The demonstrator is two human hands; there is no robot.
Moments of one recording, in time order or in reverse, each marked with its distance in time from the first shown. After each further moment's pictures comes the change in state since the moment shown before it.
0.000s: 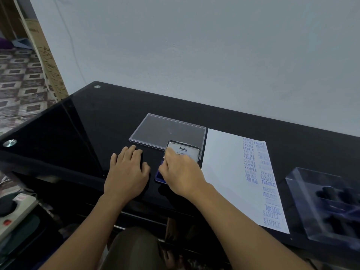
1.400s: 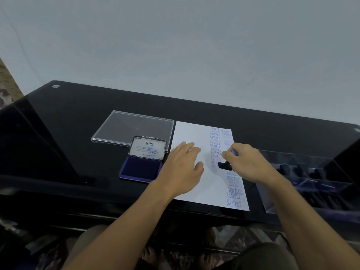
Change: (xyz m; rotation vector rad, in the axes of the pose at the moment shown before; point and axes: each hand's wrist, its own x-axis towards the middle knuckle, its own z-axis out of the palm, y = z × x) left_hand -0.015 0.195 0.012 -0.329 -0.275 0.411; right_hand -0.105 0.165 -0.102 0.230 0.054 0.604
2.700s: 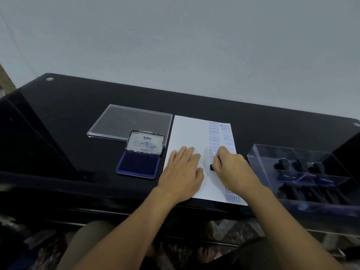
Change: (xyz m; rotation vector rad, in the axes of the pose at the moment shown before) left_hand -0.007 -0.011 0.036 0.177 -0.038 0.053; right_hand -0.011 0.005 0.047 -0.192 0.043 -0.088
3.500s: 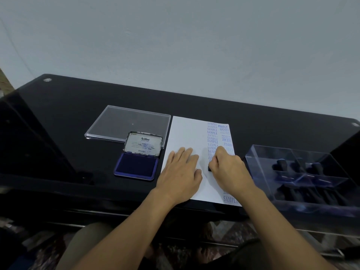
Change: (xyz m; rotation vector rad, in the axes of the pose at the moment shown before) left_hand 0.001 -0.001 0.002 0.004 -0.014 -0.005; right_hand 0.005 0.001 0.010 -0.015 0.079 0.010
